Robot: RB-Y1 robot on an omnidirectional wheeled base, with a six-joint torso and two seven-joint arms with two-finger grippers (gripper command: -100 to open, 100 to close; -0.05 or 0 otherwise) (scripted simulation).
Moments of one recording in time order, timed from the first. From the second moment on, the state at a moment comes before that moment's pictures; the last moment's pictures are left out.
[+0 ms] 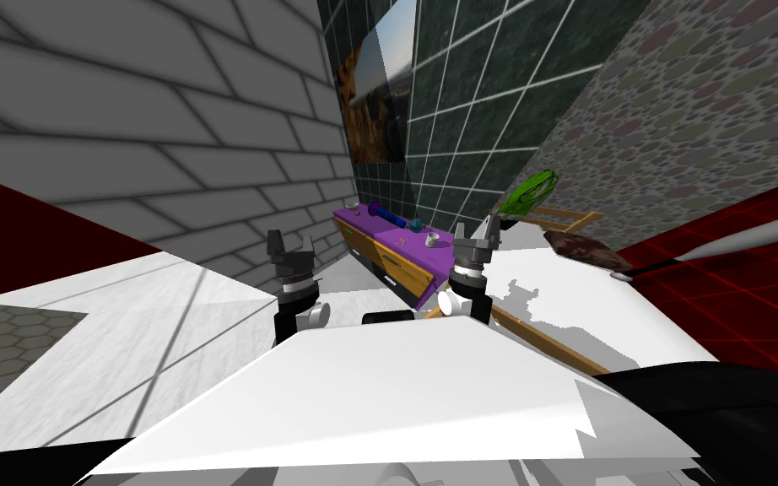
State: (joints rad) left arm 0.48 0.01 0.02 -2.22 0.02 -0.61 -0.03; right arm 0.47 0.02 0.04 -2.29 -0.10 -0.63 0.04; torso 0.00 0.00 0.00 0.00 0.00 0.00
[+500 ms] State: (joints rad) left arm 0.48 0.01 0.02 -2.22 0.02 -0.61 -0.03; right arm 0.47 0.02 0.04 -2.29 -0.10 -0.63 0.04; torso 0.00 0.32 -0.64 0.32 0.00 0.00
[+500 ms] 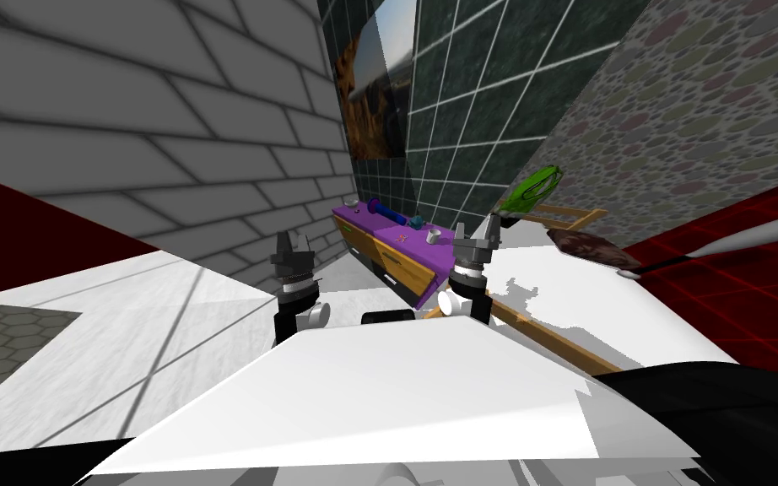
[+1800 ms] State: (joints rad) left arm 0.43 0.13 -0.03 -2.11 -0.01 -0.54 -0.02; right arm 0.47 0.02 0.04 -2.29 -0.10 -0.63 0.04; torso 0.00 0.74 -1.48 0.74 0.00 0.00
